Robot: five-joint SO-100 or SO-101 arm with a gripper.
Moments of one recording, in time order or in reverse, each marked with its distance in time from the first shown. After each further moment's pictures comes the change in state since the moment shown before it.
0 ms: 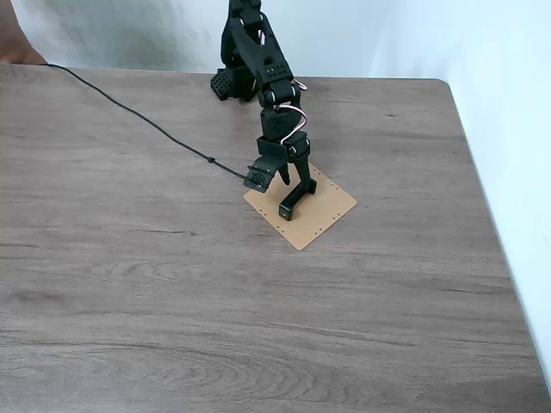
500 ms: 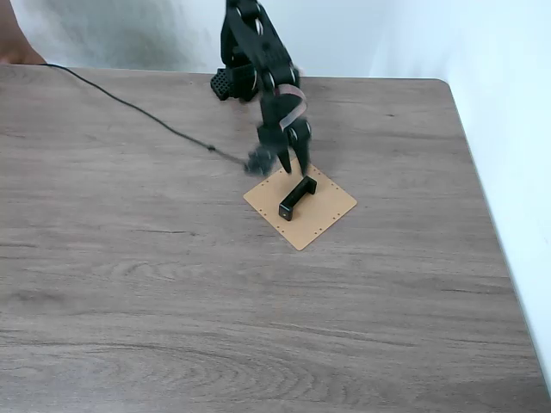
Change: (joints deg) arm 1.7 13.5 4.6 2.9 -0.1
